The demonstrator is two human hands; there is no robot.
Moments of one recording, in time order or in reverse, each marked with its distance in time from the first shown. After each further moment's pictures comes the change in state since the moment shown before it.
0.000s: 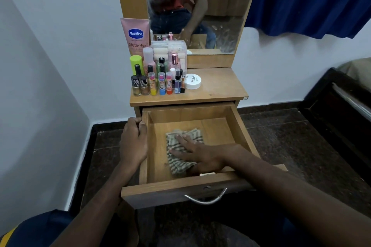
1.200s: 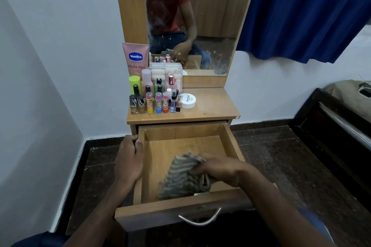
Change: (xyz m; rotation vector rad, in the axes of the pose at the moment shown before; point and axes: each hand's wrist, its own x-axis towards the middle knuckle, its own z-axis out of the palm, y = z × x) left_hand 0.001 -0.001 0.002 0.019 0.014 0.002; right_hand -0.066 -0.027 -0.023 1.107 0.196 0.211
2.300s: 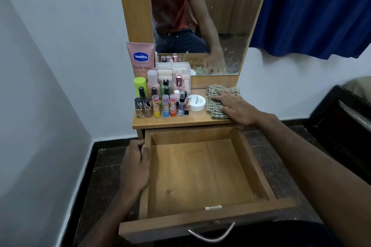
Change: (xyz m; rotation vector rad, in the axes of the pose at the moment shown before) left_hand 0.001 0.001 -0.002 -0.060 -0.022 -0.016; right_hand 0.093 -0.021 -0.176 -0.933 0.503 -0.308
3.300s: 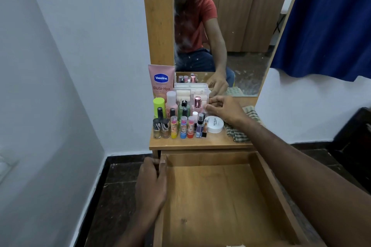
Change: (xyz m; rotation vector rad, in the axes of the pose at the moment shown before) left_hand 0.011 0.015 0.003 0.042 0.068 -0.116; right_hand 0.089 -0.070 -0.007 0.669 0.356 0.112
